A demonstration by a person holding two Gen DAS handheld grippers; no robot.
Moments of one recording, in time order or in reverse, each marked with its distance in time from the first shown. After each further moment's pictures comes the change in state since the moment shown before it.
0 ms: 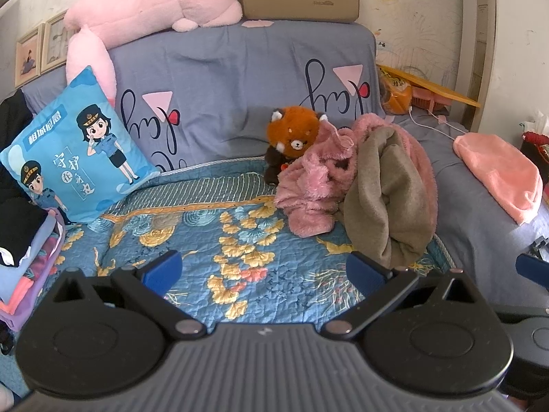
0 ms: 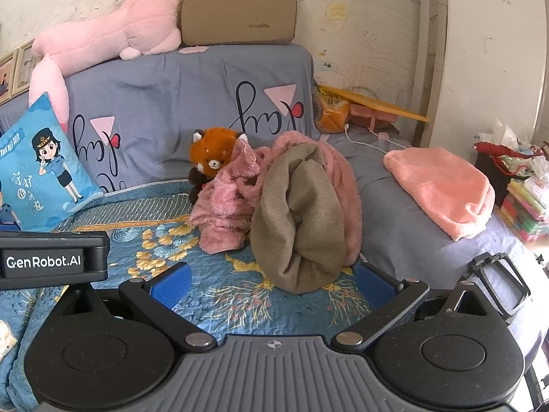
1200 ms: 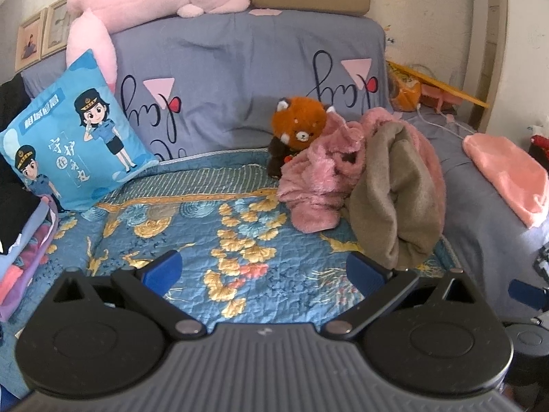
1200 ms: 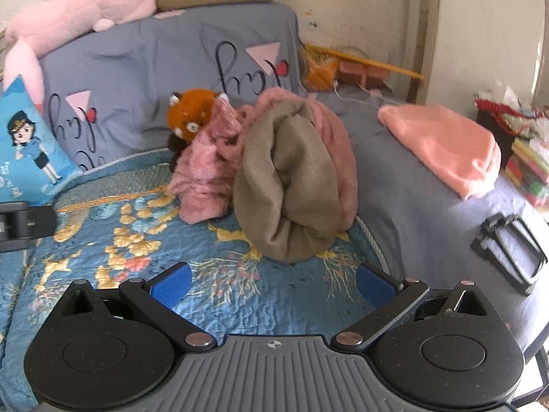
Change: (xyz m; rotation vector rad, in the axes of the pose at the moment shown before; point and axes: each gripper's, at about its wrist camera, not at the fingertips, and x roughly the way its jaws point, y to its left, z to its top) left arm 0.038 0.012 -0.013 -0.043 0.020 0.018; right arm 0.062 -0.017 -0.026 0.053 0.118 -0.036
